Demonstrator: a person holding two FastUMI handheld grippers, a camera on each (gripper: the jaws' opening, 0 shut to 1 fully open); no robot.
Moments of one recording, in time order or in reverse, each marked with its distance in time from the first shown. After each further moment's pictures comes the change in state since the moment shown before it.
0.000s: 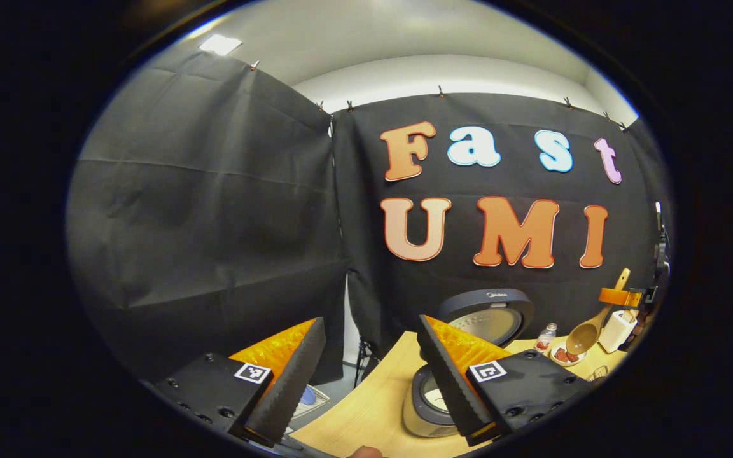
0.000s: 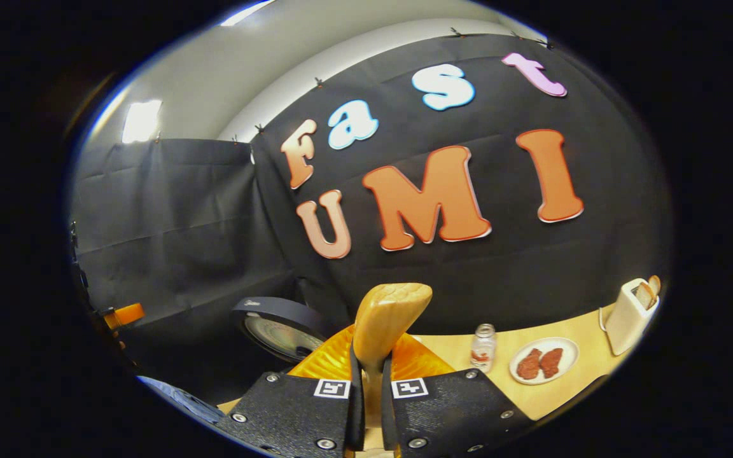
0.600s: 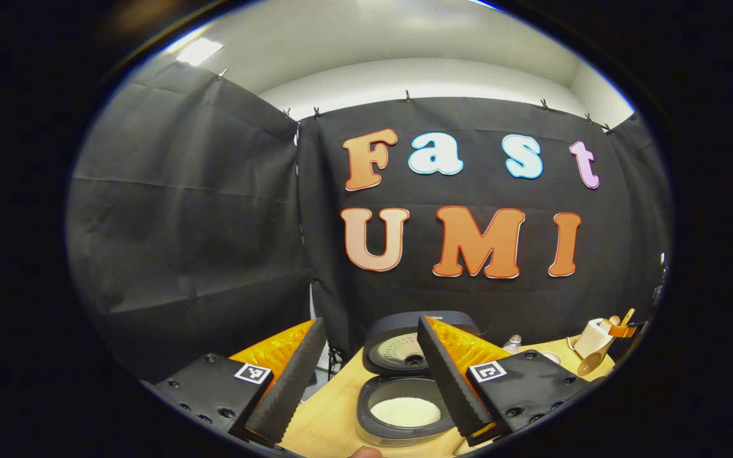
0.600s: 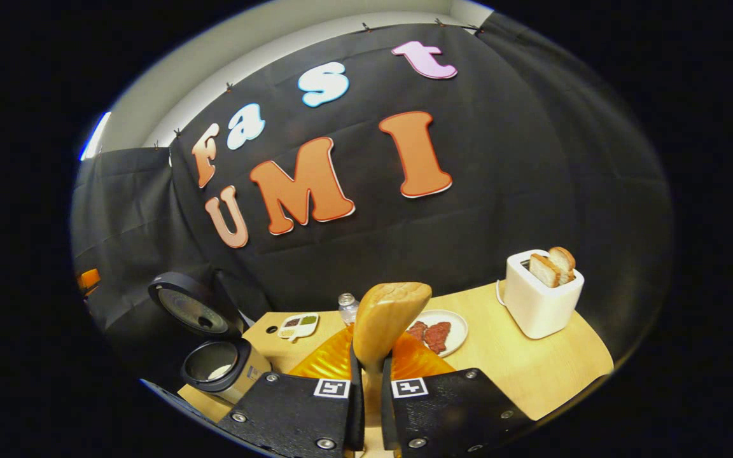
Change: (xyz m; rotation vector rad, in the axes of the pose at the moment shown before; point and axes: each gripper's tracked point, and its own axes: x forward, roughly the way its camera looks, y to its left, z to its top) left arm 0.002 -0.104 0.032 -0.006 -0.015 -0.115; right arm -0.108 -0.201 -0.045 0.089 0.071 -0.322
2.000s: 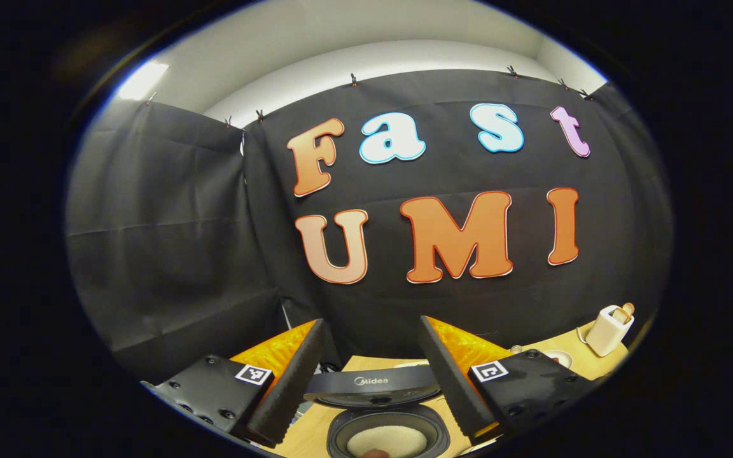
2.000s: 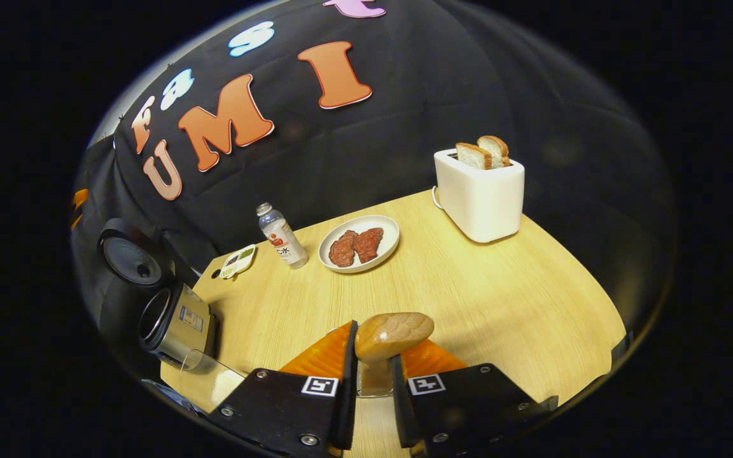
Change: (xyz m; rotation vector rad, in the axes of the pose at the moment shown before) left arm 0.150 -0.111 0.034 0.130 0.056 -0.069; right arm -0.035 -0.080 -0.138 0.086 0.320 -0.232
